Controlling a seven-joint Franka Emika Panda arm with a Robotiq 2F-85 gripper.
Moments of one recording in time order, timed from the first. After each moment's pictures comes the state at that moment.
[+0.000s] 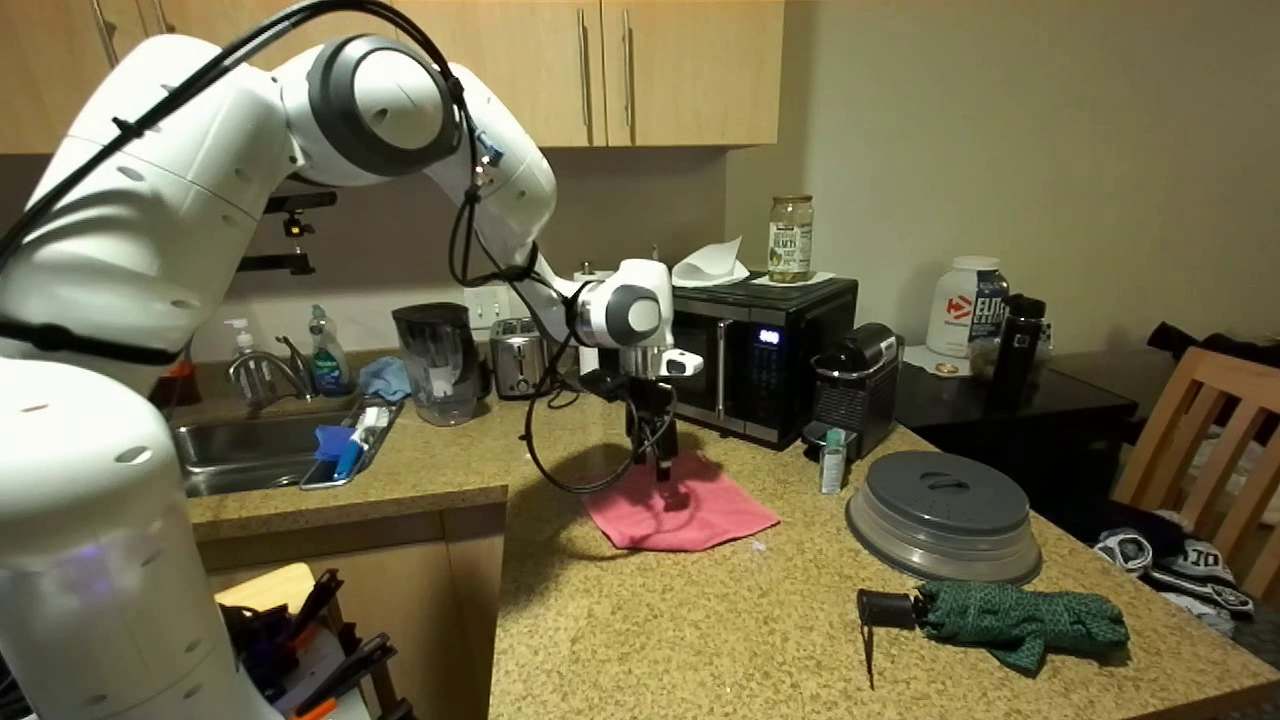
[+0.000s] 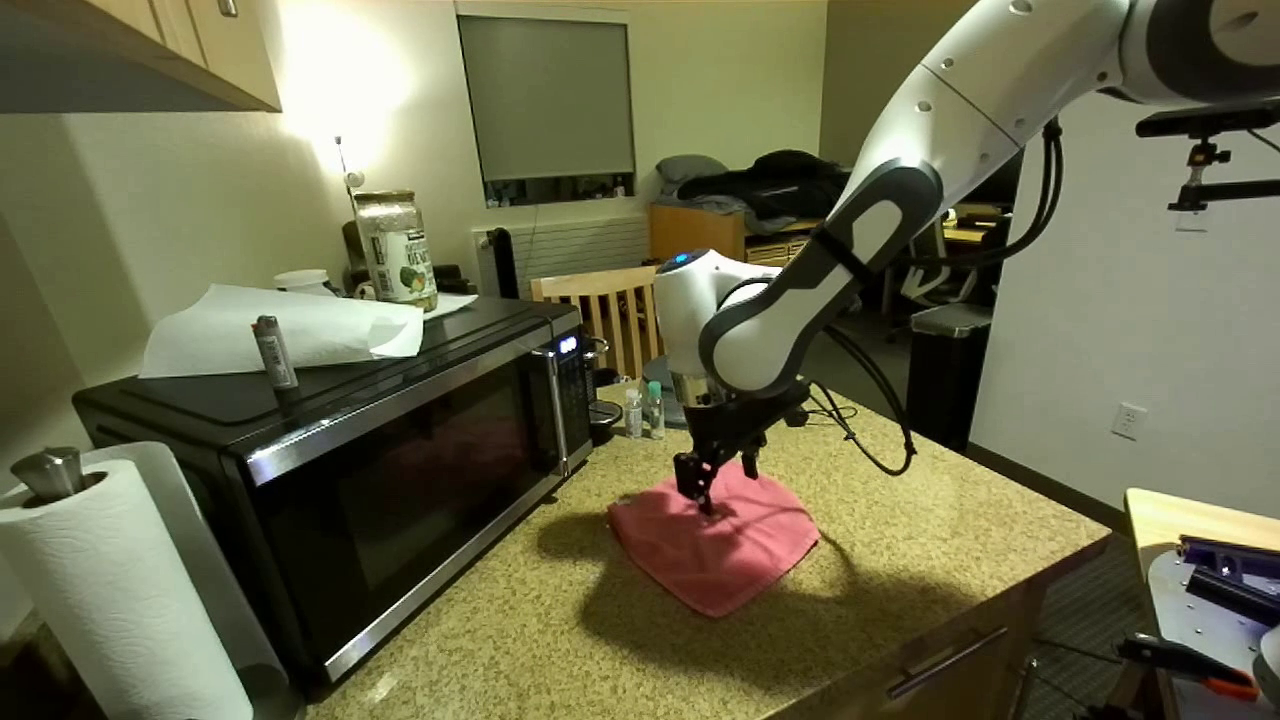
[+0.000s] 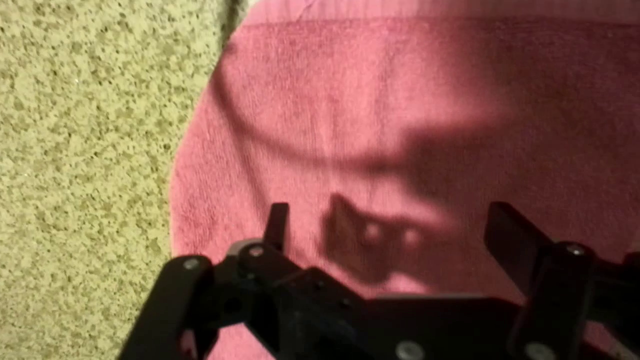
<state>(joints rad) 0.21 0.60 -0.09 -1.83 -0.11 2.30 0.54</state>
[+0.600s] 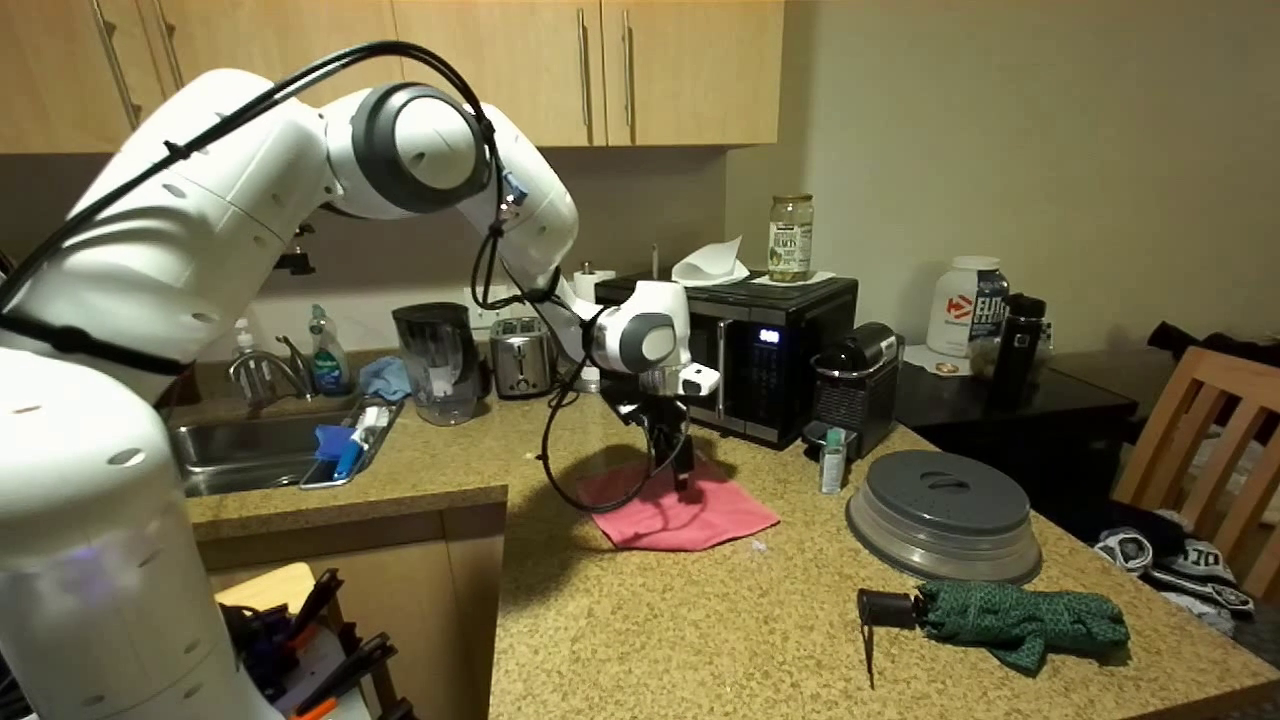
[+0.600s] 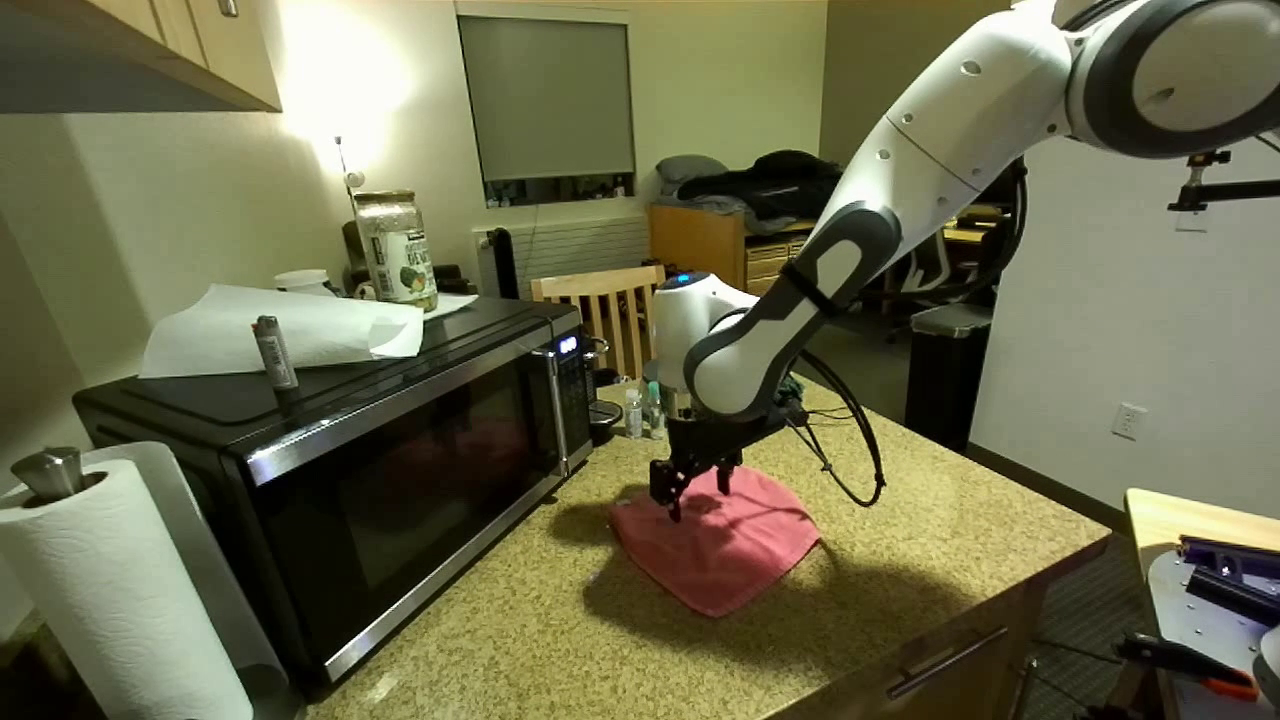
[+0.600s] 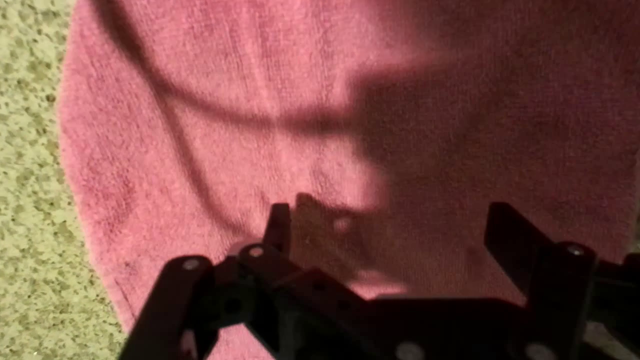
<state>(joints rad) 0.19 0.73 -0.09 -1.74 -0.02 2.45 0.55</state>
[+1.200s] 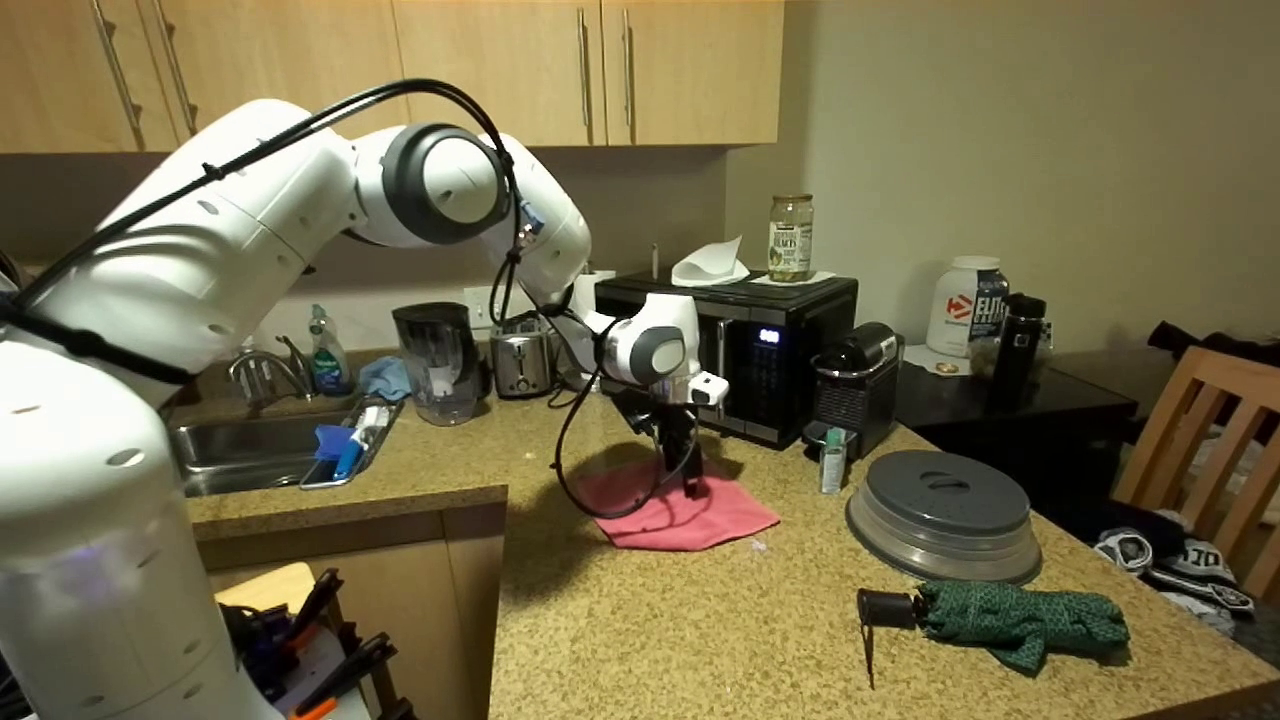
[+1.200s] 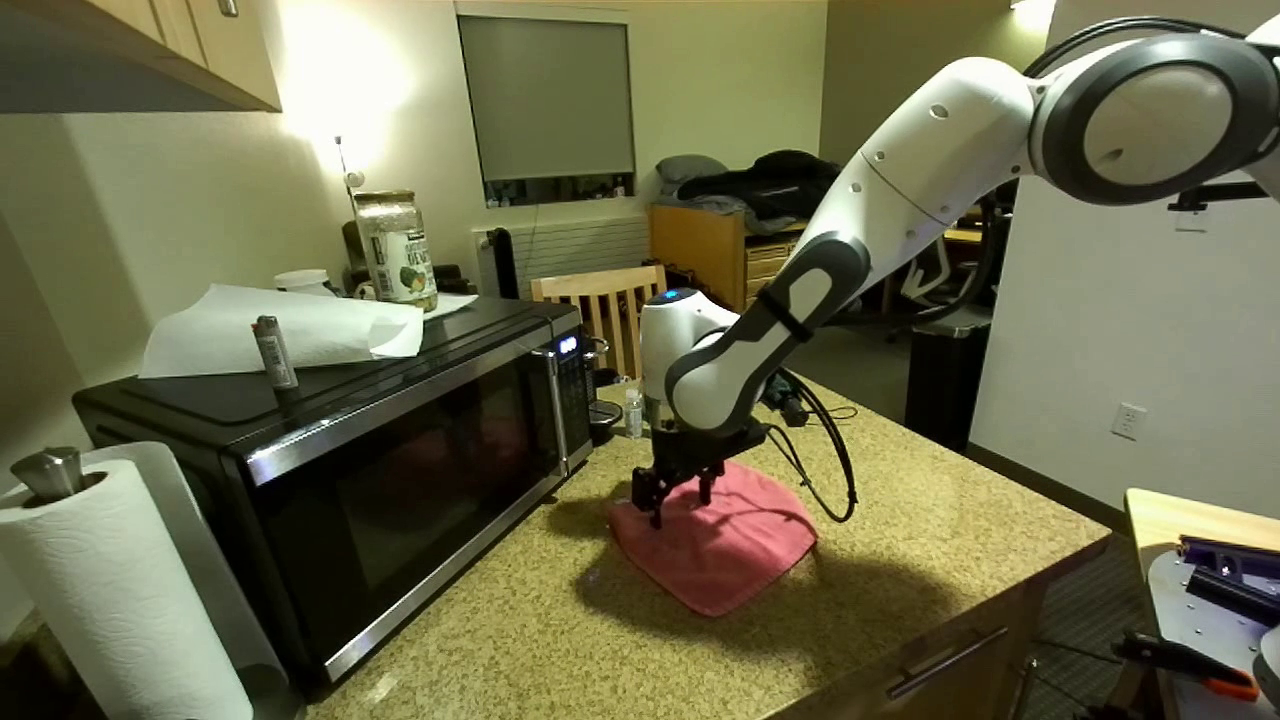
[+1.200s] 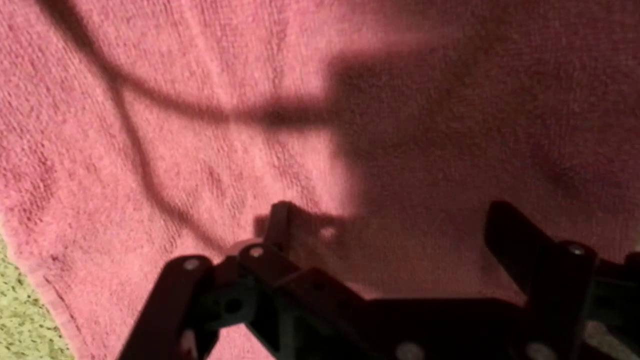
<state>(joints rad) 0.18 0.83 -0.09 -1.62 0.01 2.46 0.55</state>
